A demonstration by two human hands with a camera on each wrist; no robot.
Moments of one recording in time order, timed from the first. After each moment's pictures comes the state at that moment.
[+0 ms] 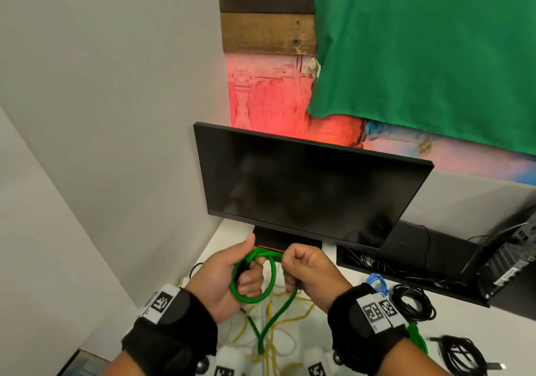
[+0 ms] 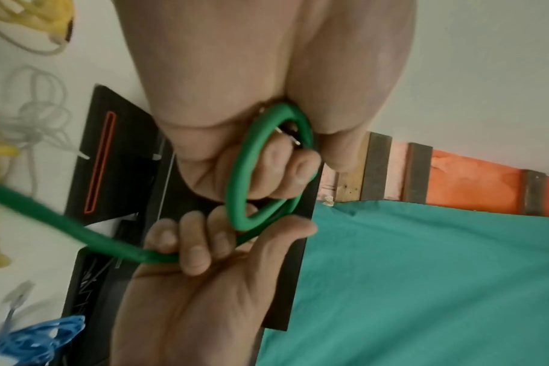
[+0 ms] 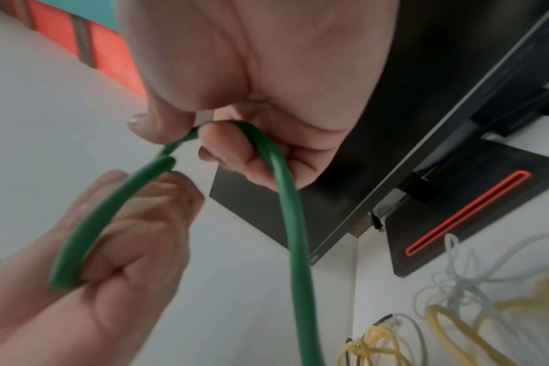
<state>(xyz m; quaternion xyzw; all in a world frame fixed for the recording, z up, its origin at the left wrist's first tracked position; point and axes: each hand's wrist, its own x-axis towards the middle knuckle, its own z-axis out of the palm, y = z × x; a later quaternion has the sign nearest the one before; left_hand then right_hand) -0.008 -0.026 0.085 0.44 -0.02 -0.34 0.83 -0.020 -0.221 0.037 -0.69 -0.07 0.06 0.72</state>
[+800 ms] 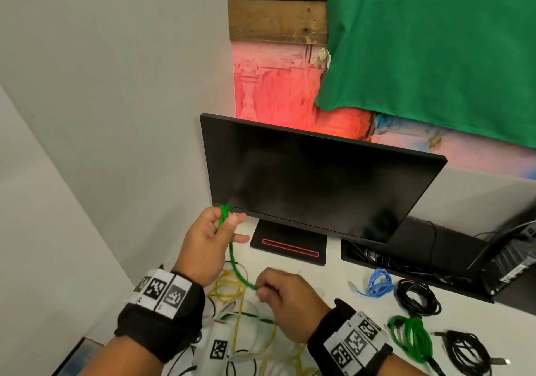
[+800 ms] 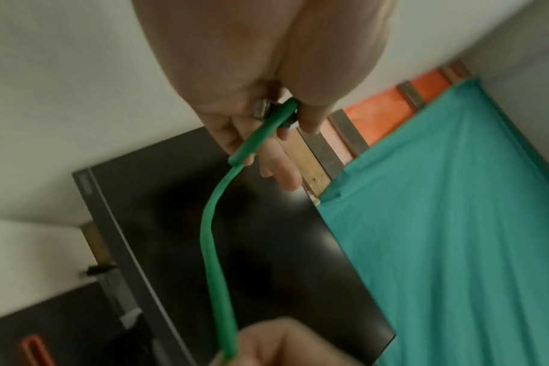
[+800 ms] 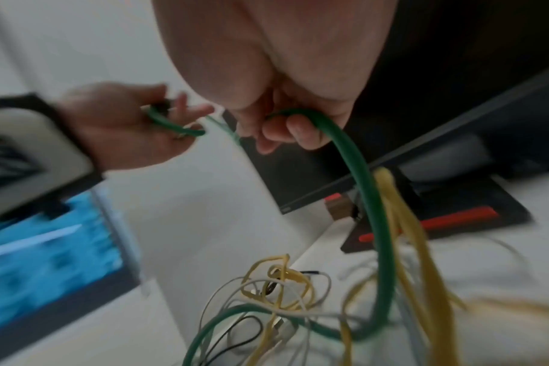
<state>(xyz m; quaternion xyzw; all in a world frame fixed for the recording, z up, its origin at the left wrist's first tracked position) 0.024 0.004 0.075 0.73 -0.08 0.02 0.68 -0.045 -0.171 0.020 -0.90 -0.14 0.04 0.41</state>
